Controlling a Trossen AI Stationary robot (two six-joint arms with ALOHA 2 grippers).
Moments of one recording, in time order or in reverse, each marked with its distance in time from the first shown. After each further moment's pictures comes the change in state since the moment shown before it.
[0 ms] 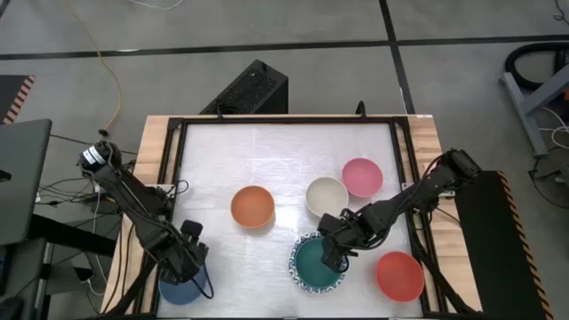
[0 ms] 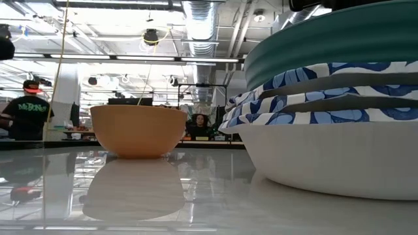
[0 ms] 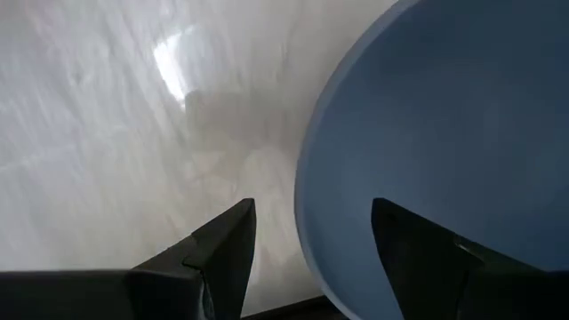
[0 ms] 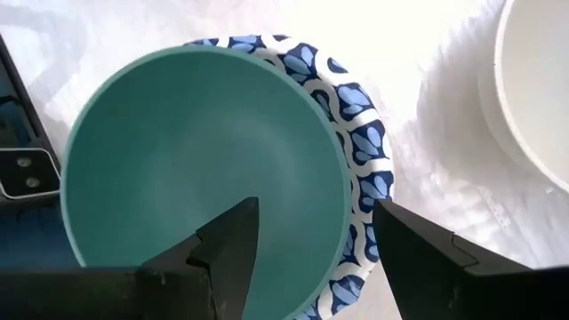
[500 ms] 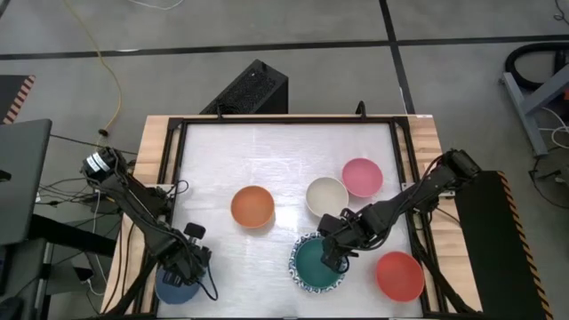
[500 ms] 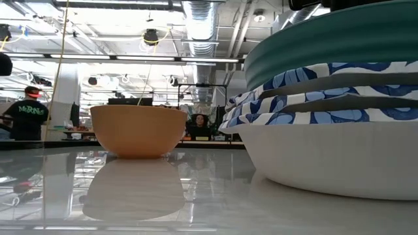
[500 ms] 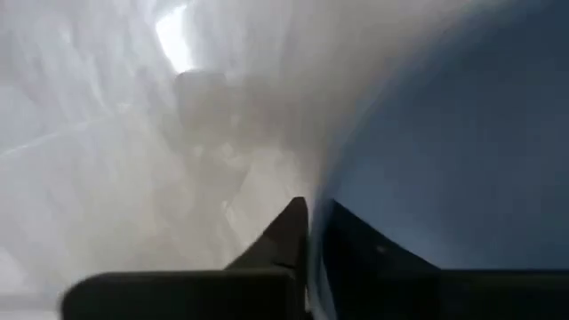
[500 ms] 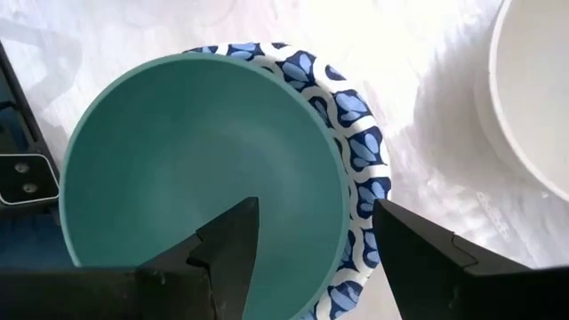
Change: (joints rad) left arm 0.001 0.103 -0.013 0.003 0.020 0.043; right arm 0.007 0.000 0.000 0.001 0.017 0.001
